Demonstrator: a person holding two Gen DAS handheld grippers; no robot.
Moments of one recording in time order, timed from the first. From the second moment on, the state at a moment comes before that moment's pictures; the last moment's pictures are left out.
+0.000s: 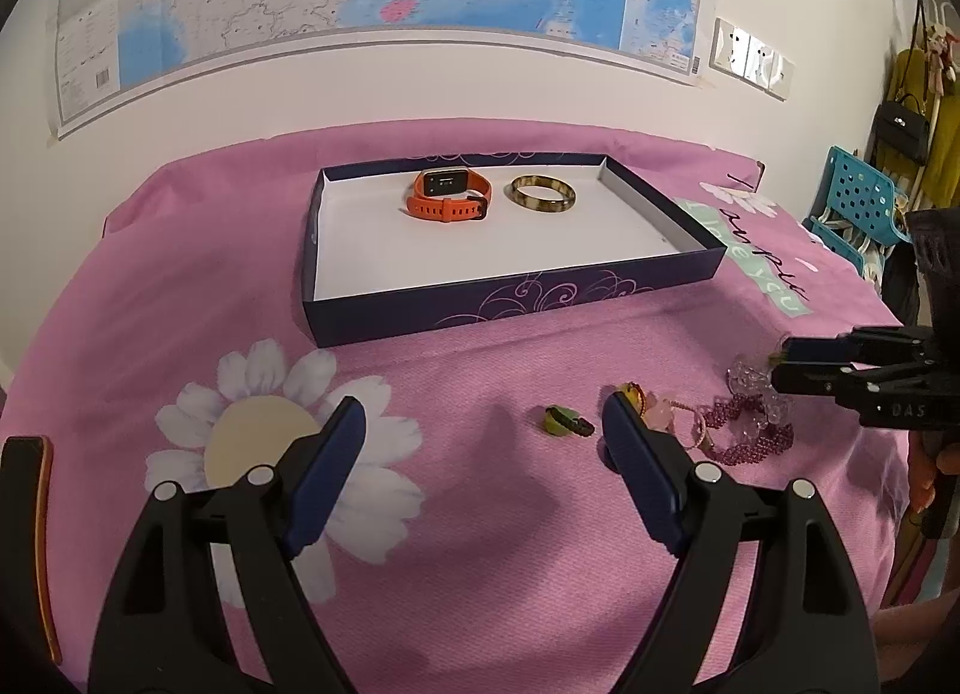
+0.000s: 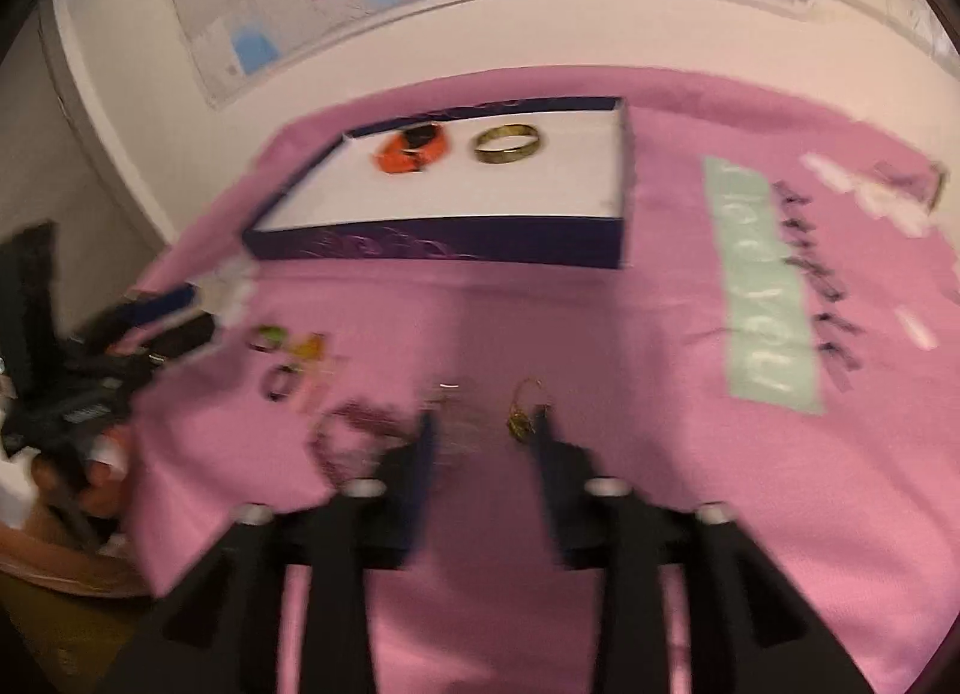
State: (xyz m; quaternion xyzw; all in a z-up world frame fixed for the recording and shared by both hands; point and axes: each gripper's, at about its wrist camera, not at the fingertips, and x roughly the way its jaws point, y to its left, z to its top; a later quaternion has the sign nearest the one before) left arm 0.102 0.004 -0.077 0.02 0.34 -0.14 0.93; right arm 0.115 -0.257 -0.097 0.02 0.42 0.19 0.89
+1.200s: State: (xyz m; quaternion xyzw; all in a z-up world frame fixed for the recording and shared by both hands) left arm 0.084 -0.052 -0.076 0.05 0.36 -0.29 0.89; right arm 0.112 -0.267 -0.055 0.09 0.34 0.26 0.90
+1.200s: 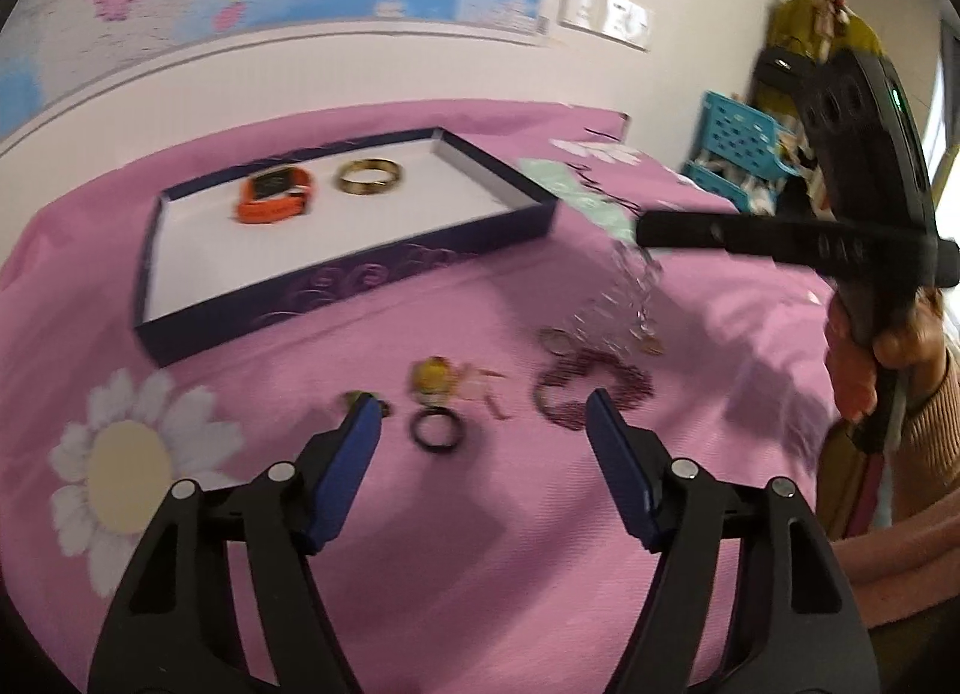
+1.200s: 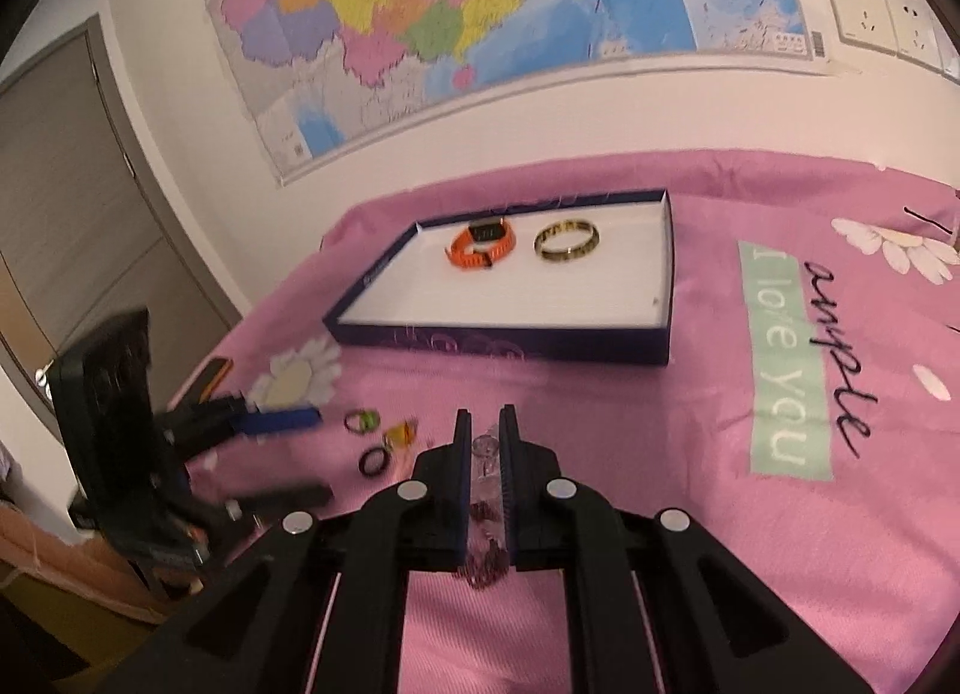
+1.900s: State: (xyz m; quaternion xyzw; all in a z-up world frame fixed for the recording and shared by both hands) left arm 0.121 -0.068 -0.093 0.02 0.42 -0.31 0.85; right arm 0.131 -0.258 -0.037 0.08 0.32 0.28 0.90
